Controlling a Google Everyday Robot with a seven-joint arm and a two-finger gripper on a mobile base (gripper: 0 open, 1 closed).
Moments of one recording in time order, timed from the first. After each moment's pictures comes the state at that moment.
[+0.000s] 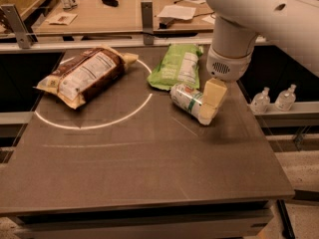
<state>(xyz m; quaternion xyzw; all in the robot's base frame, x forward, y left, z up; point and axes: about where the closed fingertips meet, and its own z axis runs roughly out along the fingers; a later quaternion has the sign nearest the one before) 0.547 -0.168 0.874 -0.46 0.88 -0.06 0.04</state>
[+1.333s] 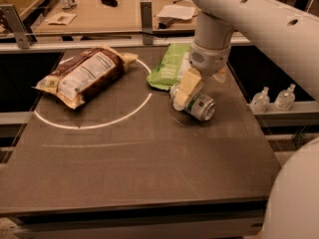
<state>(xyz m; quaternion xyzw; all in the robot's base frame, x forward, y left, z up) 0.587 -0.129 0.851 -0.36 0.93 0.02 0.00</state>
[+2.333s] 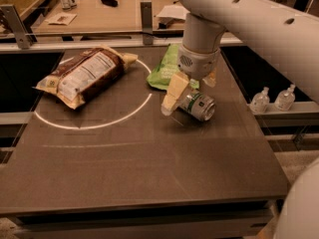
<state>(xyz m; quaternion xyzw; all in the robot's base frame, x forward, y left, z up) 0.569 -0.092 0.853 -0.37 0.93 0.03 0.00</state>
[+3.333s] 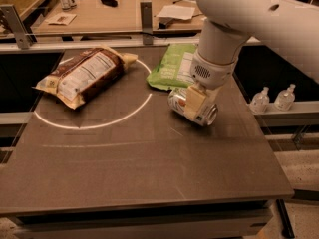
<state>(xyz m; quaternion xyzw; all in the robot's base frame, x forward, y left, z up) 0.535 -0.110 0.860 -0.41 0.91 0.02 0.05</state>
